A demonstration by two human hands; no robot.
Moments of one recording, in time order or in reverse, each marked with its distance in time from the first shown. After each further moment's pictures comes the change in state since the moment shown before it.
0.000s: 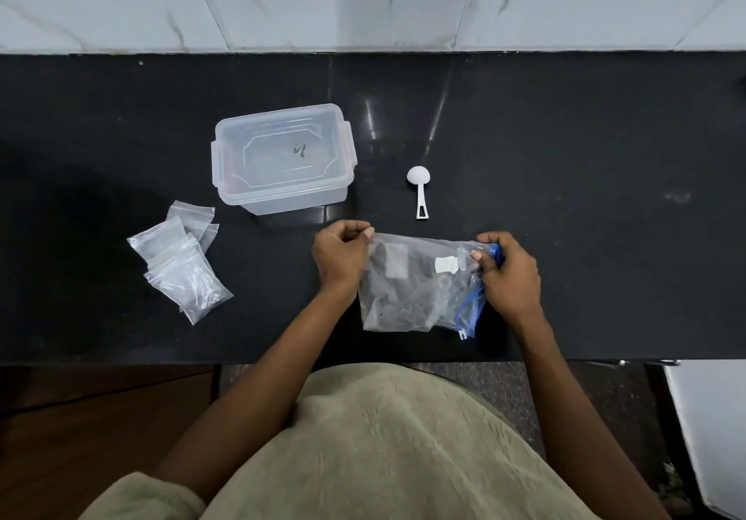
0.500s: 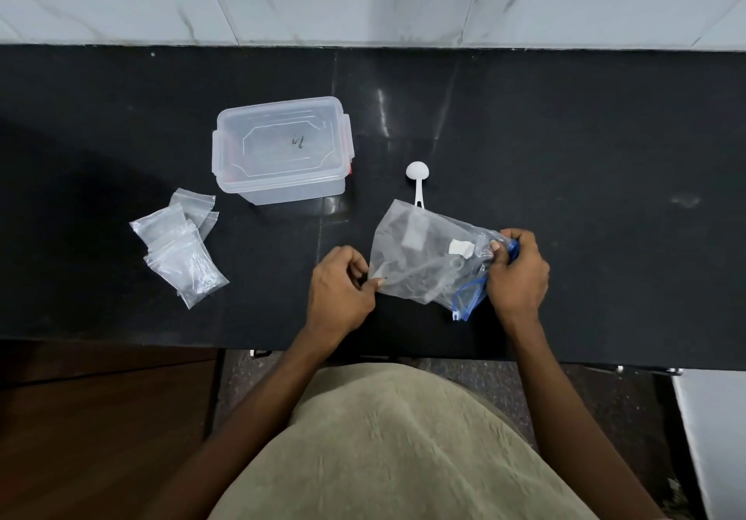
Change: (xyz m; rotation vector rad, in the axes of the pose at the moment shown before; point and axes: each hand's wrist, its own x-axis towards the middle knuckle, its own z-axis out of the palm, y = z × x) left_hand -0.054 -0.026 -0.029 0.553 -0.173 0.356; right_hand 0.003 0.005 -0.001 0.028 0.236 0.114
